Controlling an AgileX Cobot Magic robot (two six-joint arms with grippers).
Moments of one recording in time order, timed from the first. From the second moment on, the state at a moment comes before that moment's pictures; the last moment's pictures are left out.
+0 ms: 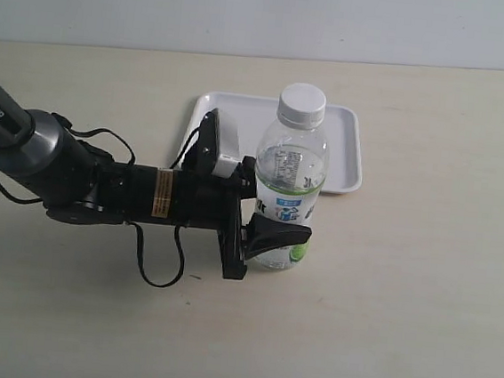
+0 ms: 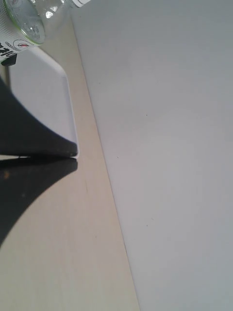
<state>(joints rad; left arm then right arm) -0.53 2.26 -0.98 1.04 -1.14 -0.31 -0.05 0.01 0.00 0.39 0.13 -0.10</state>
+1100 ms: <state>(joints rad) -0.53 2.28 -0.98 1.04 -1.03 -0.36 -0.05 0.01 0.00 0.39 0.13 -0.10</state>
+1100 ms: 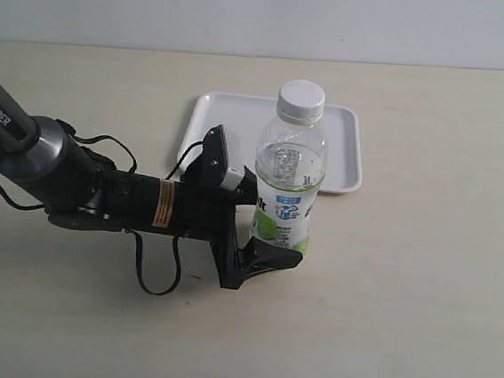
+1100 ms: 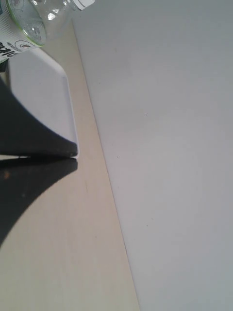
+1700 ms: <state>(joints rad) -0.53 2.28 -0.98 1.03 -1.02 -0.36 -0.05 0.01 0.00 0.39 0.13 -0.10</state>
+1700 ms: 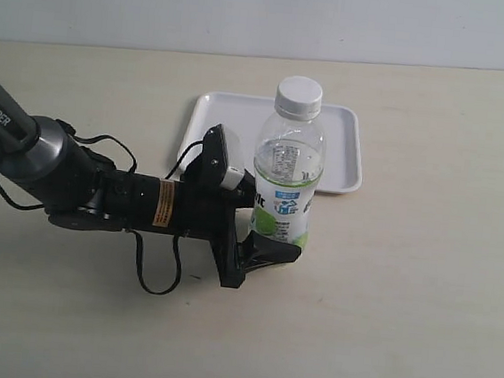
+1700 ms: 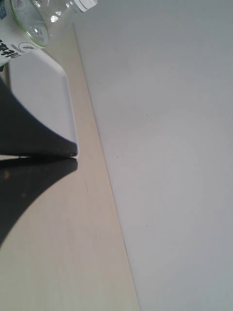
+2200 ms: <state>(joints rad) -0.53 2.19 -0.98 1.13 -1.01 -0.49 -0.05 0.01 0.00 0.39 0.13 -0.10</state>
